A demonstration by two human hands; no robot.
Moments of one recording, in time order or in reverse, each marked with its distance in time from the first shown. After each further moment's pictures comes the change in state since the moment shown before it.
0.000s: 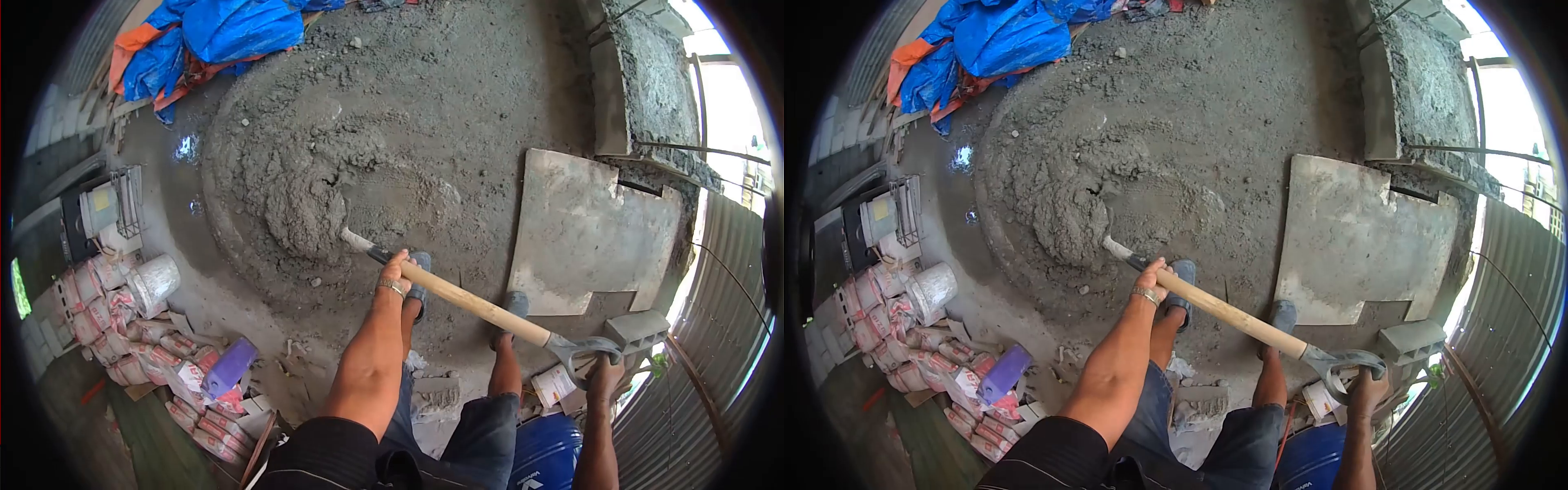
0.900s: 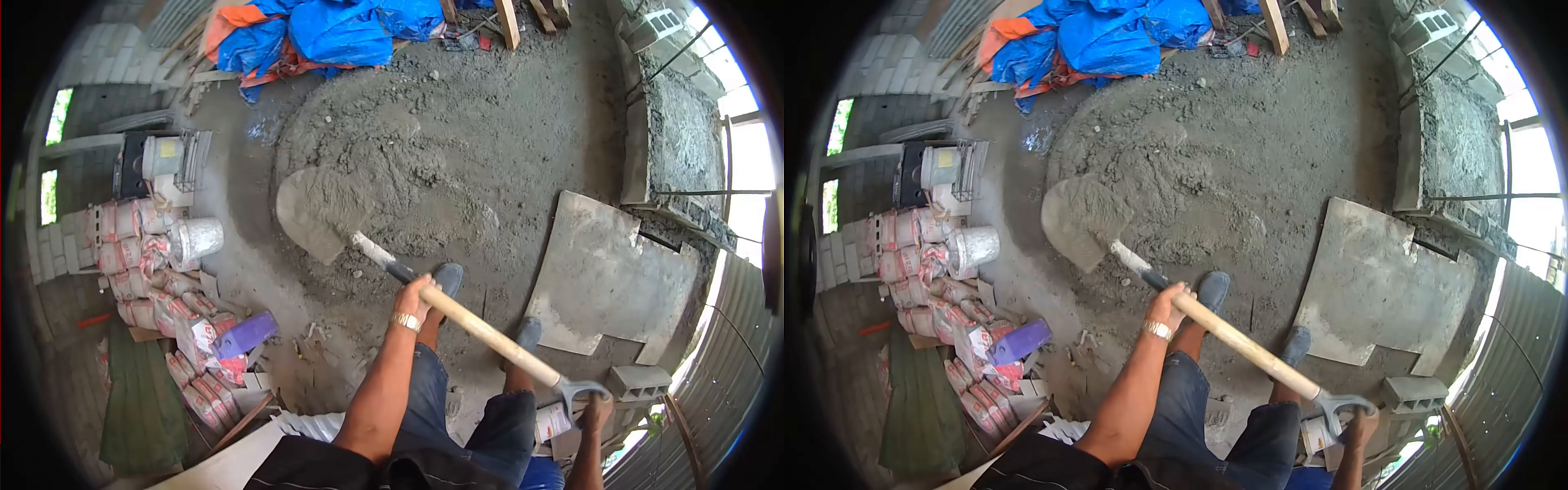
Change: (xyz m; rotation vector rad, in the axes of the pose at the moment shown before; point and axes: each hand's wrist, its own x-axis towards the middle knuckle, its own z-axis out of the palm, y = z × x) left_hand -0.221 -0.008 0.000 0.122 -0.077 0.317; right_hand 0.006 0.097 -0.084 -0.090 -0.223 -0.166
